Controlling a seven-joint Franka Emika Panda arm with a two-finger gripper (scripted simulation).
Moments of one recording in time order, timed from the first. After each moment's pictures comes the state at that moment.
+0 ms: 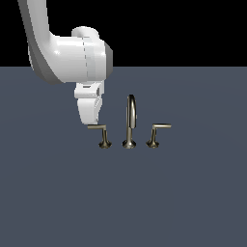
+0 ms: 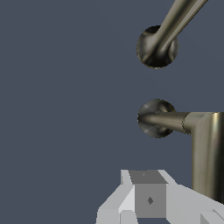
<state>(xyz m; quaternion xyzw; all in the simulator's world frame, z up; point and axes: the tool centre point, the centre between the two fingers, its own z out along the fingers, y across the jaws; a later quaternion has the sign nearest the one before) 0.030 0.109 0.091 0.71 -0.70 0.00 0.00</state>
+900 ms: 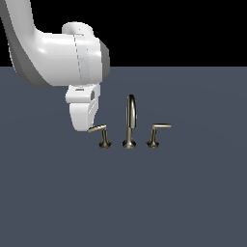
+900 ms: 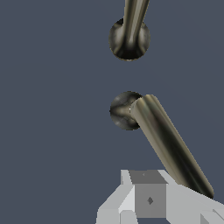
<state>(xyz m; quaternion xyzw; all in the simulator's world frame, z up) -0.007 0.118 0.091 0.71 -0.70 0.00 -0.01</state>
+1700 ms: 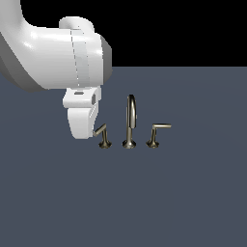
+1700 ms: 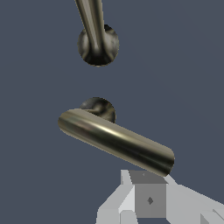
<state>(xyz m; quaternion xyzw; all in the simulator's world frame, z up) -0.049 0.109 0.091 0.72 -0.69 0.00 -0.01</state>
